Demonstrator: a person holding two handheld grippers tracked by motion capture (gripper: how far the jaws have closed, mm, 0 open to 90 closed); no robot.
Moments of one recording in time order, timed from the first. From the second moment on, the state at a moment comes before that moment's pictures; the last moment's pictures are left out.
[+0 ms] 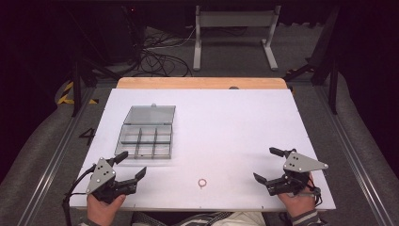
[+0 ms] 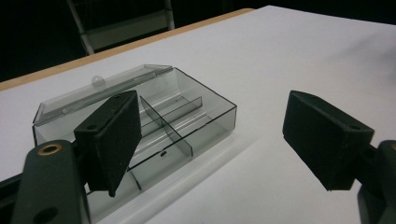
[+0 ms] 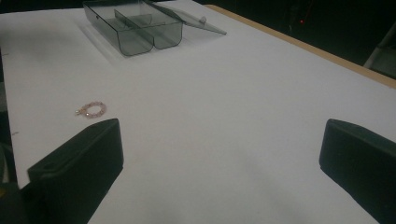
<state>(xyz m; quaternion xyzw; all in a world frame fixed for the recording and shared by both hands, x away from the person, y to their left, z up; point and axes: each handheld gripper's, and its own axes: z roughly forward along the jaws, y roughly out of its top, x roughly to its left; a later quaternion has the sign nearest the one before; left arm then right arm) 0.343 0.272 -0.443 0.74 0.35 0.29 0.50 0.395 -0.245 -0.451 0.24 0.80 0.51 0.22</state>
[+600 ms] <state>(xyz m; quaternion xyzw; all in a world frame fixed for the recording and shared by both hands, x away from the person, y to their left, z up) 0.341 0.269 -0.438 0.75 0.34 0.30 0.48 0.395 -0.243 -0.451 0.23 0.80 0.51 0.21</state>
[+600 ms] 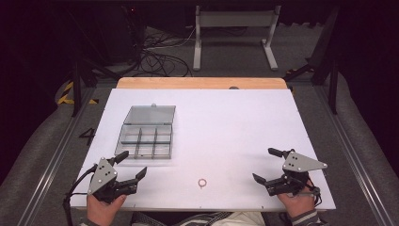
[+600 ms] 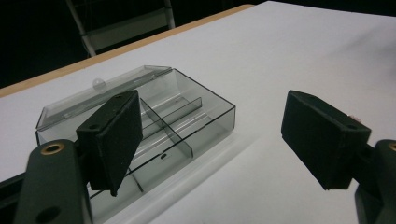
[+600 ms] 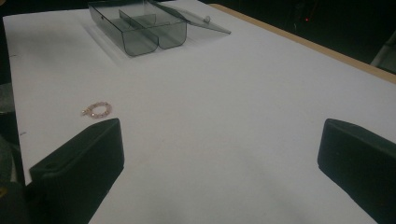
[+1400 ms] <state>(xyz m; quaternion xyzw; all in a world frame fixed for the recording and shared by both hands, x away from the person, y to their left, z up) 0.357 0.257 -0.414 0.75 0.34 0.25 0.51 0.396 -0.237 -0.453 0.22 0.81 0.51 0.20</state>
